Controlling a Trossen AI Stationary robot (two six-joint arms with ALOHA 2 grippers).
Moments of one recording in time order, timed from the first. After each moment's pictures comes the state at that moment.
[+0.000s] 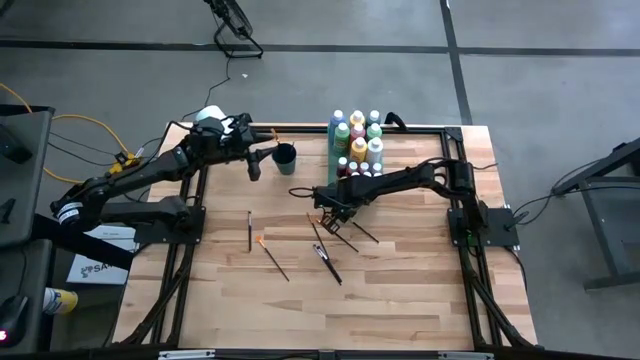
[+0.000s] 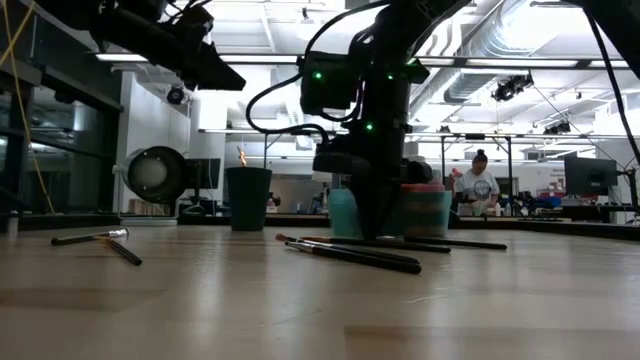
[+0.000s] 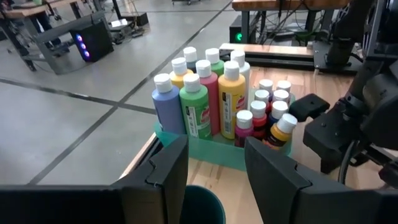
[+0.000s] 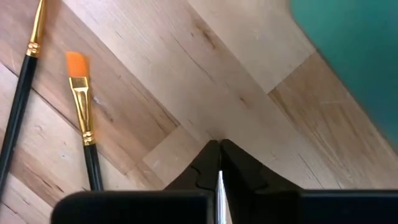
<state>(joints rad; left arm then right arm) 0.60 0.90 0.67 0.02 0.17 0.17 -0.09 2.11 1.43 -0.74 0.09 0.68</state>
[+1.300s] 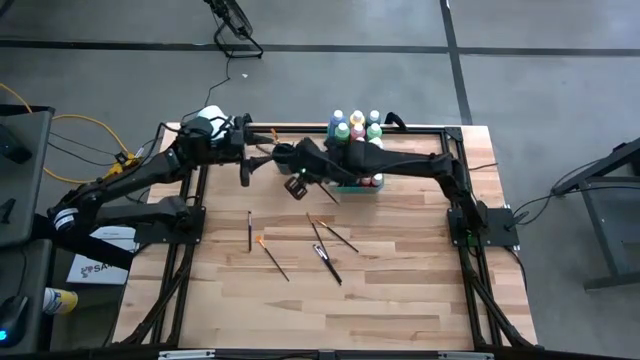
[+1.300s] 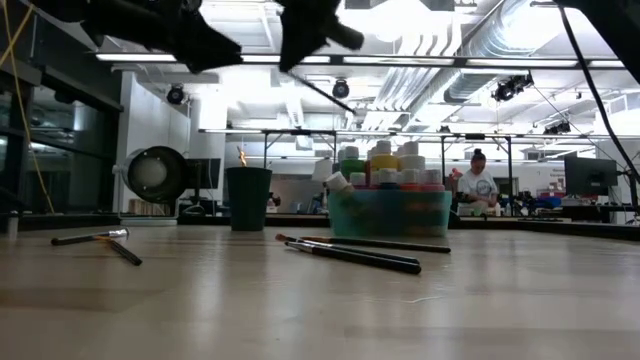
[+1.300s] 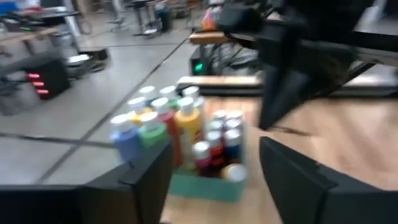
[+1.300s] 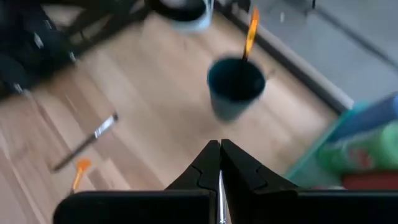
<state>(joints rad) 0.60 0.83 0.67 0.04 0.37 0.18 -0.05 2.11 2.24 -1.04 0.41 0.54</state>
